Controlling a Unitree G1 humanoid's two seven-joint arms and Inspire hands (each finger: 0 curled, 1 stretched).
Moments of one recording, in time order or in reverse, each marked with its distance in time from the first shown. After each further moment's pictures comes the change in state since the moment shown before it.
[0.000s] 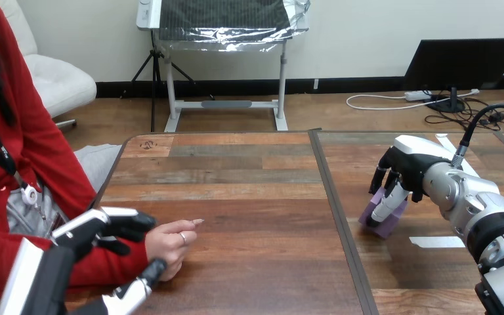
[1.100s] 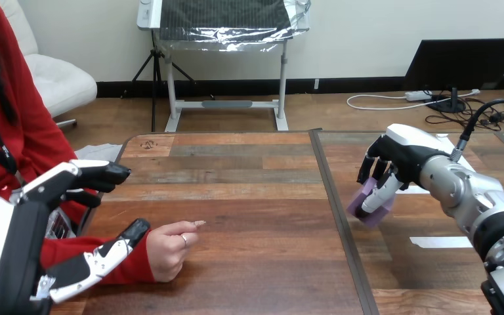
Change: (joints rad) left arm -0.121 0.013 0.099 -0.092 0.093 0.113 0.036; right arm 0.000 -0.023 -0.021 -0.005 0.034 -0.132 -0.020
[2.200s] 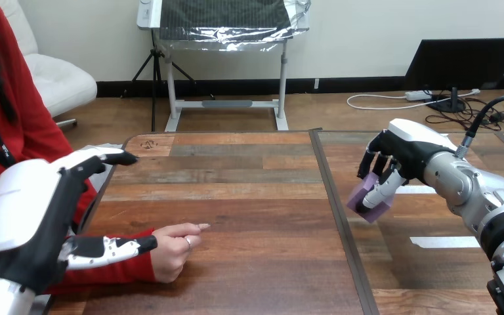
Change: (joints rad) left arm -0.147 0.155 -0.014 -0.026 0.353 0.257 -0.059; right arm 0.000 -0.020 0.000 -0.006 0.021 -0.050 0.000
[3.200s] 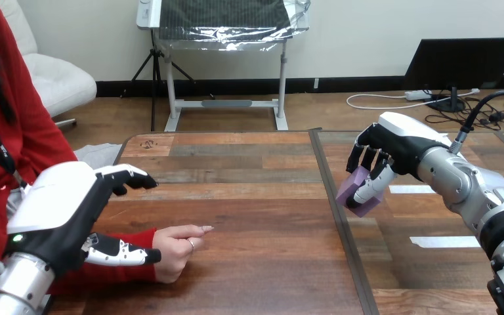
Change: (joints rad) left arm -0.154 0.135 -0.134 0.209 0.034 0.062 -0.078; right arm 0.000 -0.001 -0.002 -0.017 0.016 -0.067 0.000
